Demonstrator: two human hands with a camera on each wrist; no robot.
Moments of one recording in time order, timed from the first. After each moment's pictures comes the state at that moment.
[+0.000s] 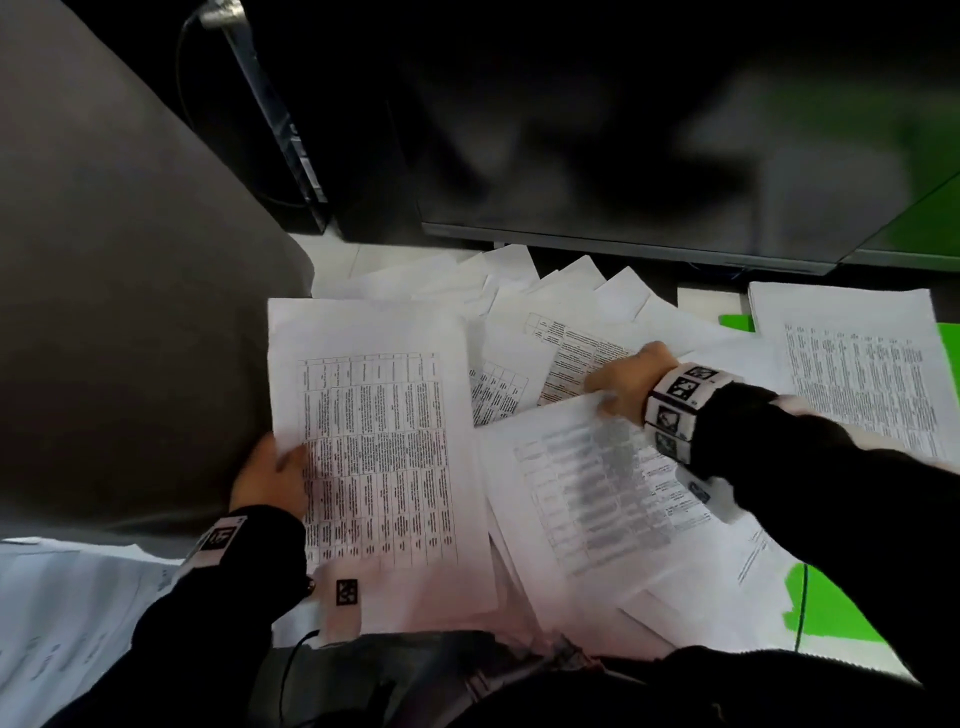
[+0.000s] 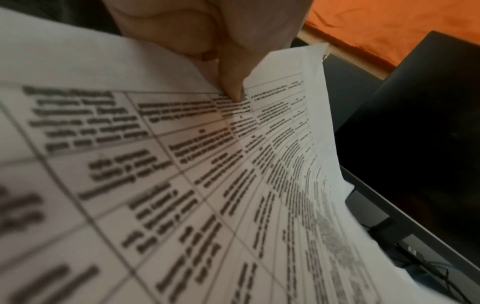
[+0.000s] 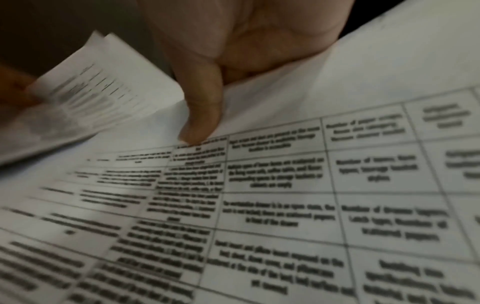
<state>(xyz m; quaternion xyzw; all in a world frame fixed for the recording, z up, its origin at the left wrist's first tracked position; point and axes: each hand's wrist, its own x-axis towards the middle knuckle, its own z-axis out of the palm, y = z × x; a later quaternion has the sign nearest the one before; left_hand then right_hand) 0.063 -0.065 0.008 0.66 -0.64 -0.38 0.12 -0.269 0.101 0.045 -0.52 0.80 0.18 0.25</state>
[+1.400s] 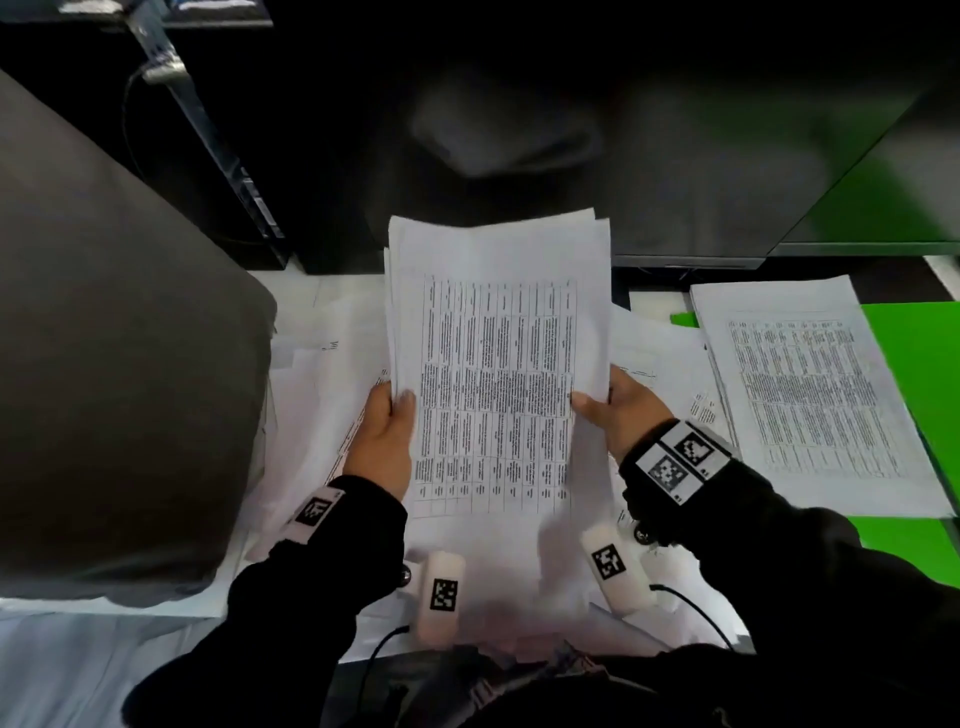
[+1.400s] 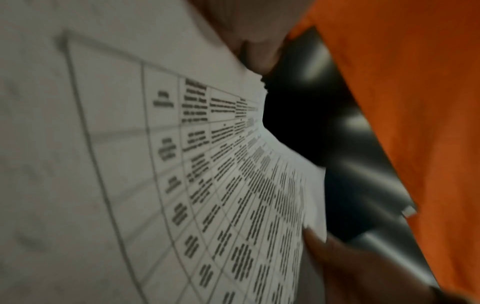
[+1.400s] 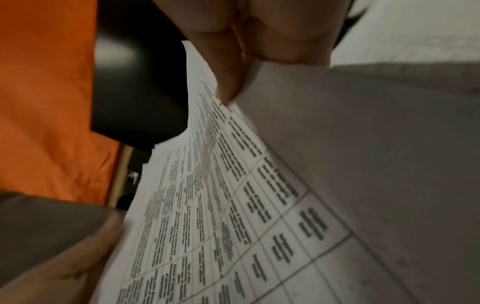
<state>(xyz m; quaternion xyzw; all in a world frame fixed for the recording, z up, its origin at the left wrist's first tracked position) -0.047 0.005 0.064 0.48 -0.64 -0.58 0.16 -0.221 0.155 0.064 -0.18 0.83 -0.42 0.33</state>
